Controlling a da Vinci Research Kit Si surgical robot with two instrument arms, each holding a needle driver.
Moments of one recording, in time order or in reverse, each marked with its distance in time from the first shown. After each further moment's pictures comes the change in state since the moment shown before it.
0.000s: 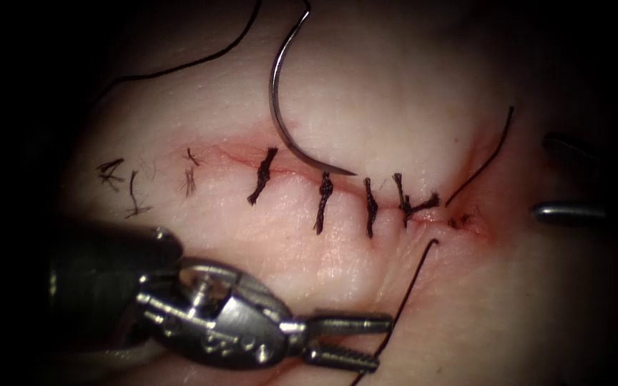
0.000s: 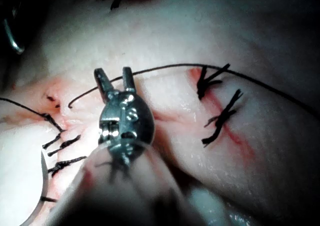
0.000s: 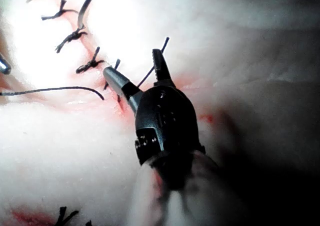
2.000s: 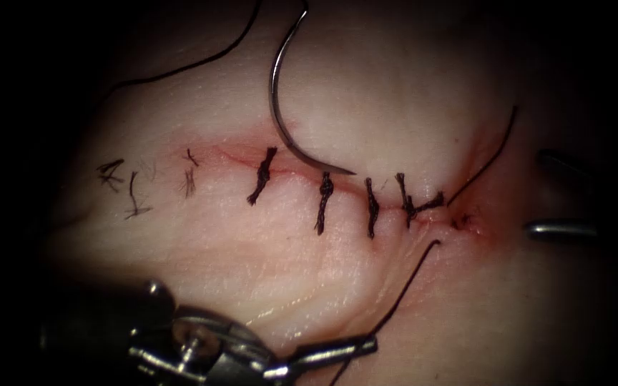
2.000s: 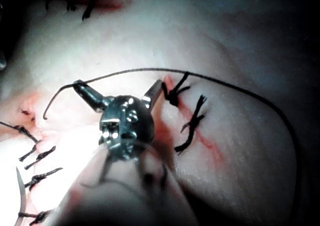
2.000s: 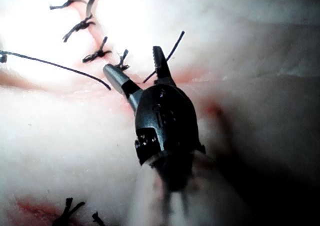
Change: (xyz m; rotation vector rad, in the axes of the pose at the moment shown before) right arm -0.001 -0.001 0.000 0.011 0.013 -0.010; left arm 0.001 0.003 0.000 -0.064 -0.048 0.044
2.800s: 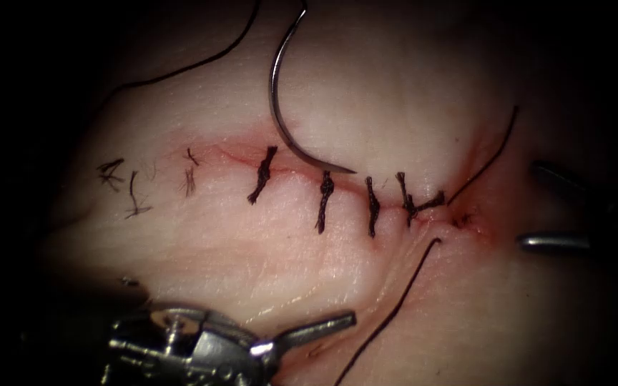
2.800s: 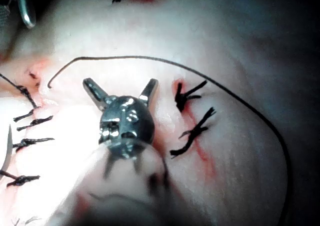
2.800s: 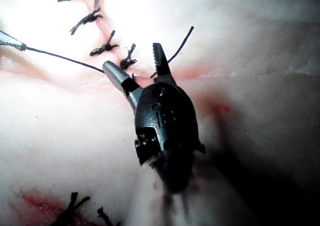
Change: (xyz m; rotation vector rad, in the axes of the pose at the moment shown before) right arm -0.001 -0.001 0.000 0.038 0.013 -0.011; left arm -0.001 0.000 0.000 0.141 -0.036 -0.265
